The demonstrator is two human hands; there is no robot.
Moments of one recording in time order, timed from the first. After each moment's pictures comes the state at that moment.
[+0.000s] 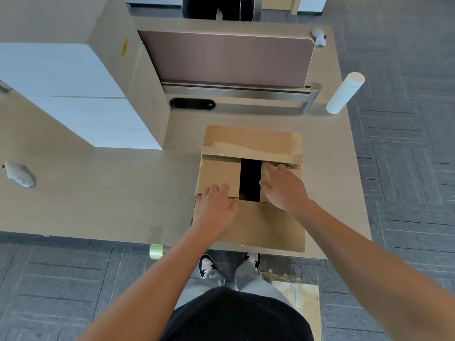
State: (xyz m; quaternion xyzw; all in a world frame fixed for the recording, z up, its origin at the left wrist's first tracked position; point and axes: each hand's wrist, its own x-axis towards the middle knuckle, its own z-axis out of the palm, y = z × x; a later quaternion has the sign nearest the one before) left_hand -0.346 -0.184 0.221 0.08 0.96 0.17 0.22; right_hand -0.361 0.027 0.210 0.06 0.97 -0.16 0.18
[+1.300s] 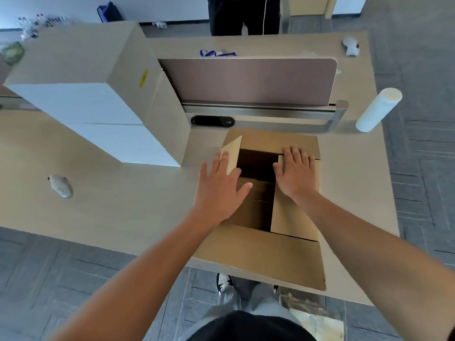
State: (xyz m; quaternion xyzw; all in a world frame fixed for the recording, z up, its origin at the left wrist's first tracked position) left_hand -0.440 -0.169 0.266 0.16 0.99 -0.03 0.05; right_hand -0.475 0.057 0.166 0.08 0.98 -0.15 0.07
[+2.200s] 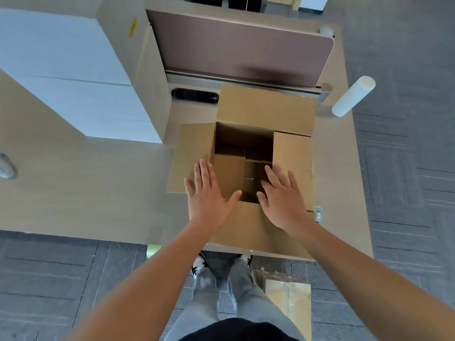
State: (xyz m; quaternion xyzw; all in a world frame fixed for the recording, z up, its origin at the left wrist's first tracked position) left_hand -0.376 -0.220 0.151 0.05 0.99 0.07 0.14; right_hand -0.347 -0.010 0.180 -0.04 0.99 0.05 0.10
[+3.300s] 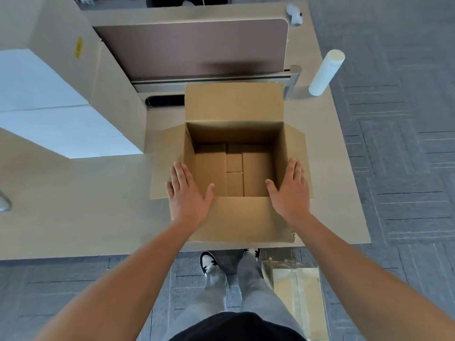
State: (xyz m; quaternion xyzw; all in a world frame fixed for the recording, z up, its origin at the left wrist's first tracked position) left_hand -0.382 -0.210 0.144 0.04 0.99 0.07 0.14; right_hand -0.320 0.057 0.144 0.27 0.94 -0.17 0.10
